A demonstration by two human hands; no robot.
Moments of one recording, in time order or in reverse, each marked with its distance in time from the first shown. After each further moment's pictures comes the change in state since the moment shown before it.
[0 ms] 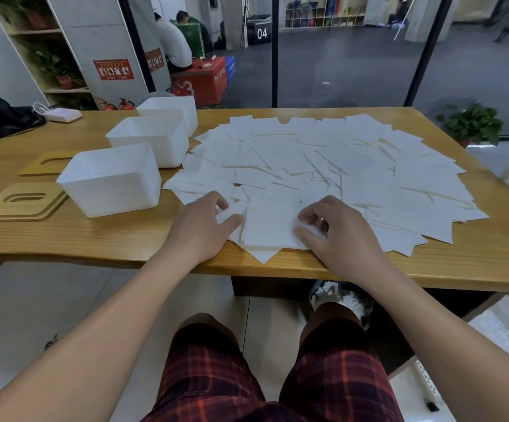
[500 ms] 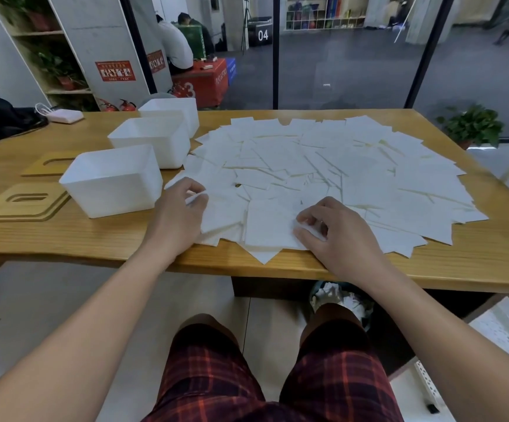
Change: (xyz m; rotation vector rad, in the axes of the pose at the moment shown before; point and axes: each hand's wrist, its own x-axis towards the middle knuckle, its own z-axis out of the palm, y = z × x) left_hand 0.006 -0.019 -0.021 -0.350 0.206 -0.070; right_hand 0.000 0.001 0.001 -0.029 -0.017 -0.008
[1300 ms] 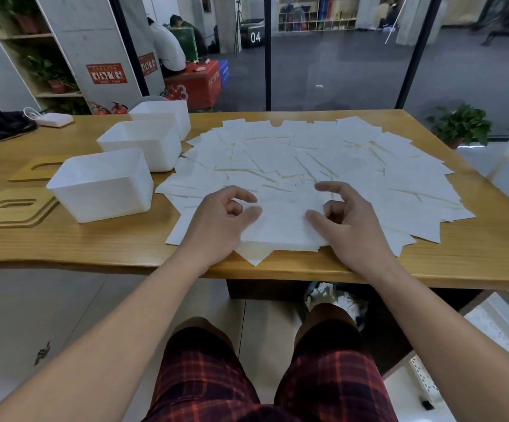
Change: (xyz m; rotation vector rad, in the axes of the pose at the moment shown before) left_hand -0.029 0.048 0.046 -0.300 -0.272 0.092; right_hand -0.001 0.002 -0.026 0.544 0.104 0.200
